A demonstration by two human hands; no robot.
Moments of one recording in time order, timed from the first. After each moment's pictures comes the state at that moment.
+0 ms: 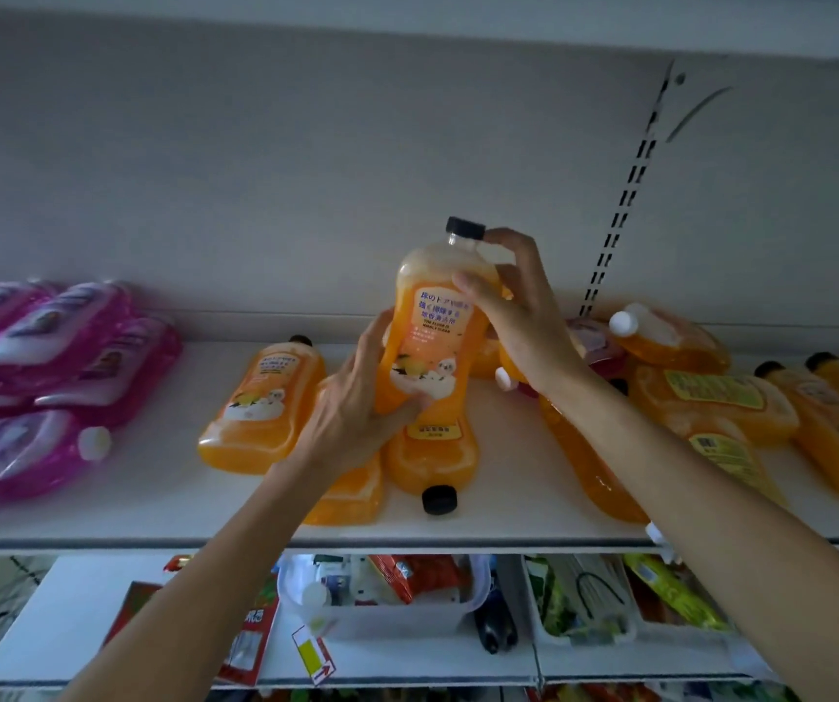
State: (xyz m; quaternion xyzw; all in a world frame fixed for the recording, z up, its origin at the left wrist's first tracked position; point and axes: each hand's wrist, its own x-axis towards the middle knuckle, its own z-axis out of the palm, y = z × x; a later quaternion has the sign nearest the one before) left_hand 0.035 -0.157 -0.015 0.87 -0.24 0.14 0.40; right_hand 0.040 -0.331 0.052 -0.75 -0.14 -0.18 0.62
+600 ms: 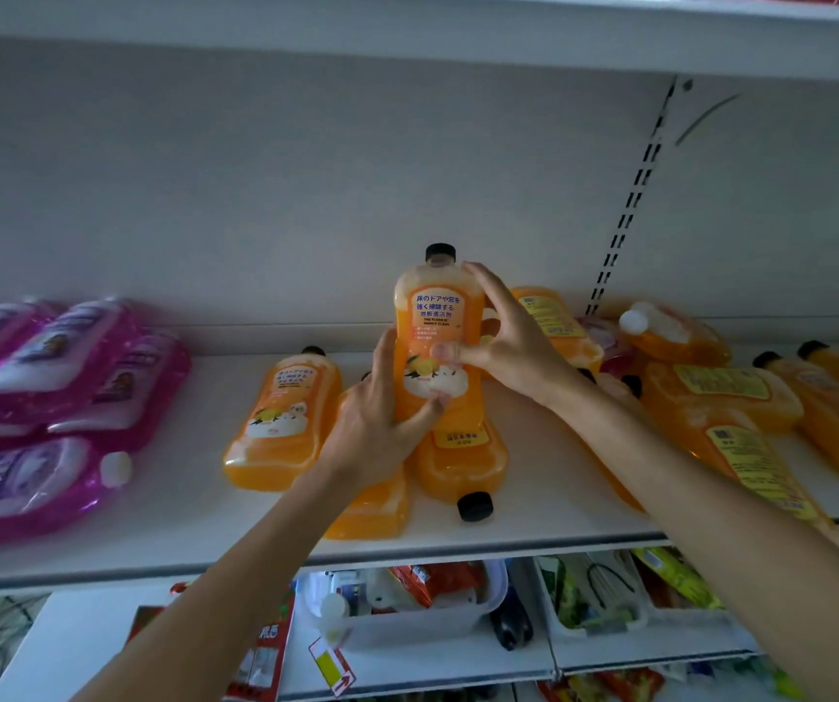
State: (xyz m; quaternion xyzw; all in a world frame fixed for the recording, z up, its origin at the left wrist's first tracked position) left_hand 0.039 -0.143 -0.016 0.86 -0.22 0.04 0.46; right_hand 0.052 -0.309 0.038 -0.85 -0.10 -0.10 0.51
